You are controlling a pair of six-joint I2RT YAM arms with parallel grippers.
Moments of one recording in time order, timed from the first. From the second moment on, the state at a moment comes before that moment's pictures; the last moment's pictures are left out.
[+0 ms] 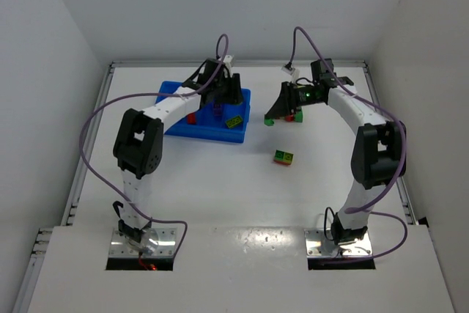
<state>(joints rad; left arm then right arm) -0.45 2.03 1.62 -0.23 0.15 -0.37 0.13 1.83 1.41 -0.60 -1.08 -0.03</state>
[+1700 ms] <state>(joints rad) 0.28 1.37 1.34 -0.37 0.34 -0.05 0.74 2.79 2.30 0.39 -0.26 0.44</state>
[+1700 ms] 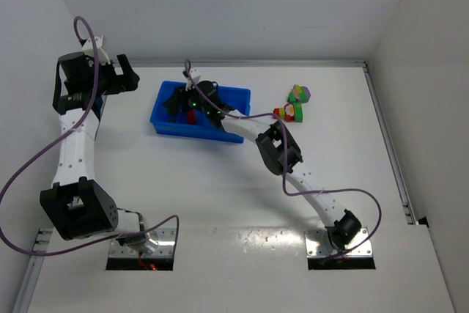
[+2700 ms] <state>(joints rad) -0.68 1.78 1.37 -0.34 0.62 0.50 -0.05 1.17 0.87 -0.23 -0.35 -0.19</state>
